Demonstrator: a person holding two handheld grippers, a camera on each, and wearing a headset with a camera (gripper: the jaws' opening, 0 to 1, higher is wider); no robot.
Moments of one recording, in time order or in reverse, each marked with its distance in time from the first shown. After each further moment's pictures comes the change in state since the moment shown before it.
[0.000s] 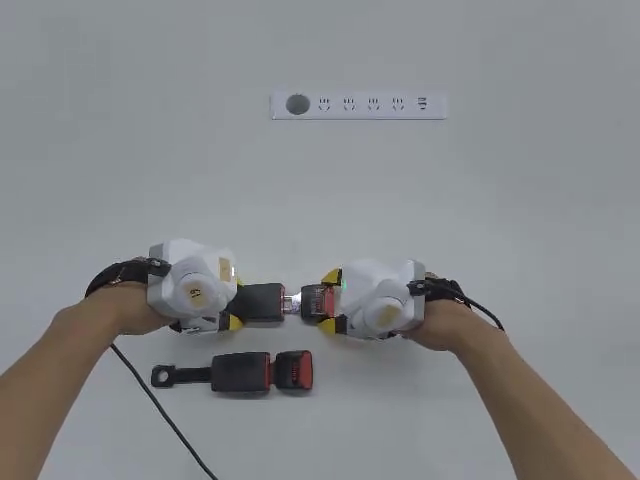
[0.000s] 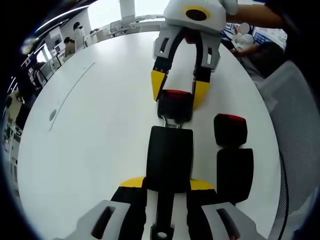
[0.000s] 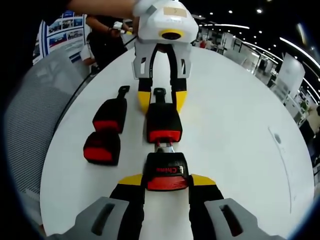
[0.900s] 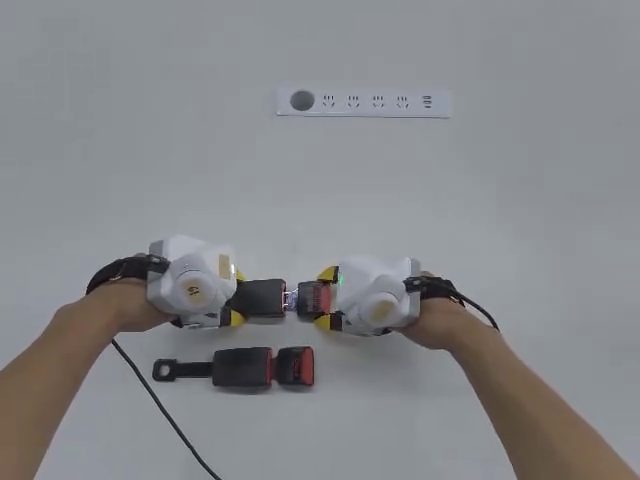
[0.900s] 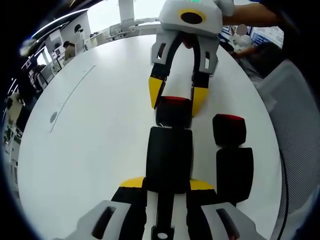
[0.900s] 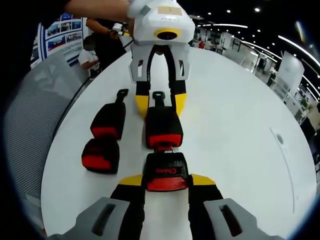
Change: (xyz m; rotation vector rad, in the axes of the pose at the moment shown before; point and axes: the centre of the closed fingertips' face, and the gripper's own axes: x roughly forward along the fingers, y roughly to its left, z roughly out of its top) left arm 0.001 0.000 -0.001 0.010 -0.030 0.004; right arm 0.020 -0.001 0.004 0.030 -0.013 0.007
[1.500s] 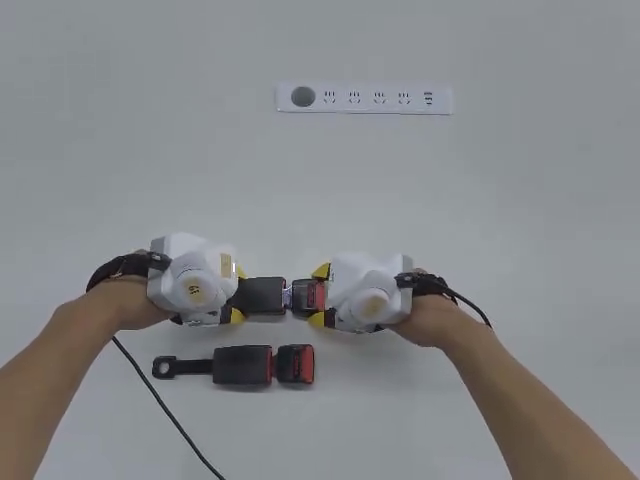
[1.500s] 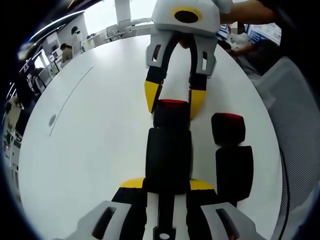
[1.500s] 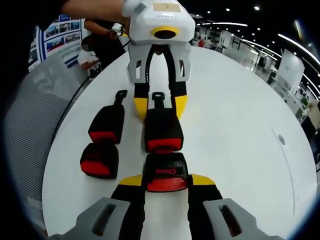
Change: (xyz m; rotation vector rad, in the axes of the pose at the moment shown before) left arm 0.001 -0.001 0.001 0.029 0.006 -0.007; right arm 0.006 -0.002 -0.002 0.004 0.015 0.006
